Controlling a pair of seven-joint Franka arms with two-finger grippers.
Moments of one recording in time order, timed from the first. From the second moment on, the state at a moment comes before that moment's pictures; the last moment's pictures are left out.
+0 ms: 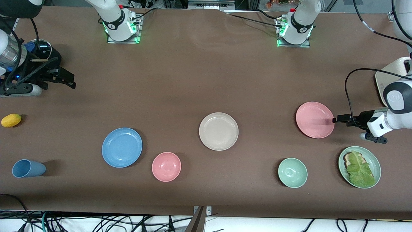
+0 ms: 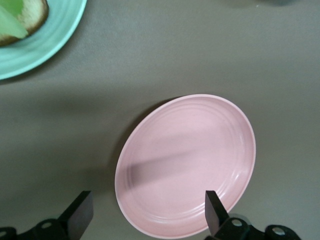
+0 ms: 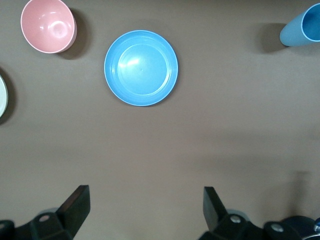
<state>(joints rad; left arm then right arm) 0.38 0.57 -0.08 -1.72 -0.25 1.97 0.57 0.18 0.08 -0.10 -1.56 0.02 1.61 0.03</state>
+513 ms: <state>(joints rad) 0.40 0.59 -0.08 -1.80 -0.30 2.08 0.62 0.18 0.08 -0.10 -1.56 0.02 1.61 0.03</state>
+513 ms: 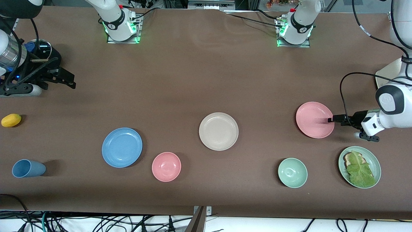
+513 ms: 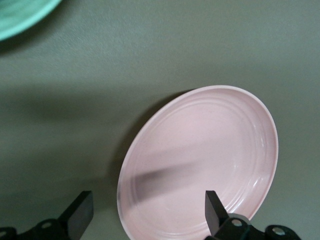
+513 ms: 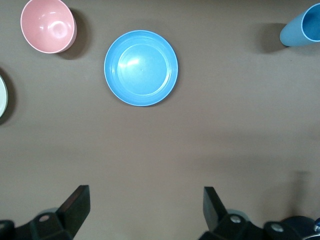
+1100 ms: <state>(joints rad) 0.41 0.59 -0.08 -1.88 -0.32 2.14 0.64 0.18 0.08 -0.10 -1.56 0.02 1.61 0.03</state>
